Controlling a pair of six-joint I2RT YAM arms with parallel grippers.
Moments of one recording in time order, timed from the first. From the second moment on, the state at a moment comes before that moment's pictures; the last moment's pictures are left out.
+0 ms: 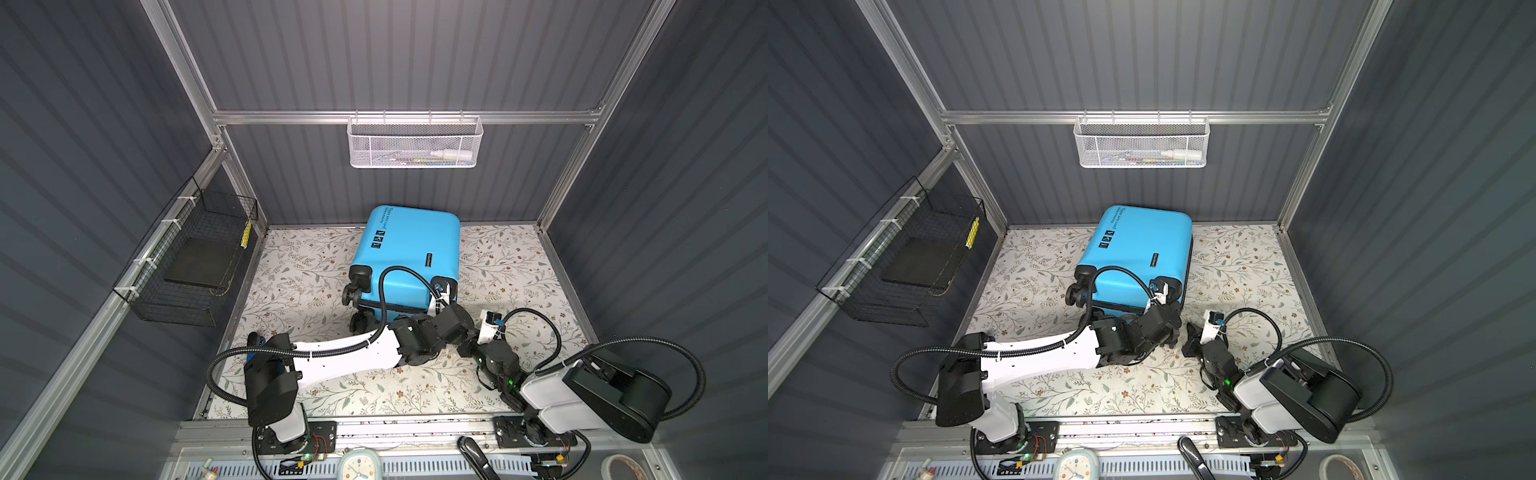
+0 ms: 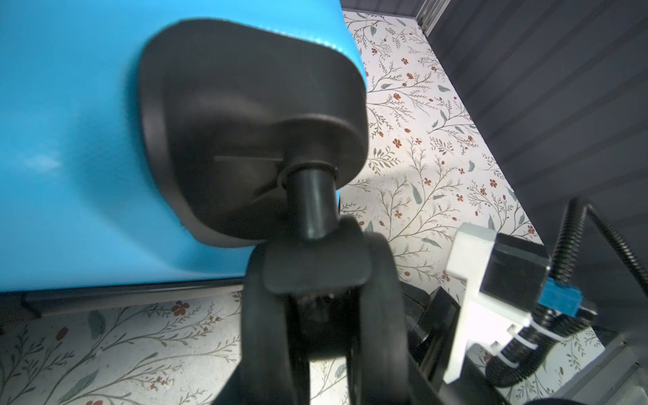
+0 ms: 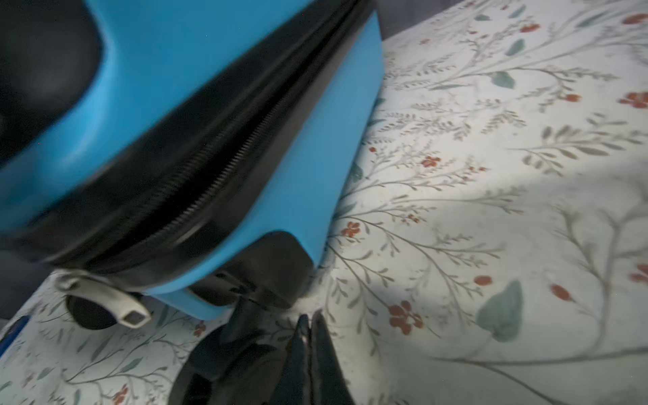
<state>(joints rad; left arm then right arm) -1.25 1.65 1.32 -0.42 -0.50 -0.79 0.73 1.41 0.00 1.18 0.31 0.55</state>
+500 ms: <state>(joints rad) -1.24 1.65 1.31 -0.39 -0.47 -0.73 0.75 1.43 0.00 1.36 0.12 0.46</state>
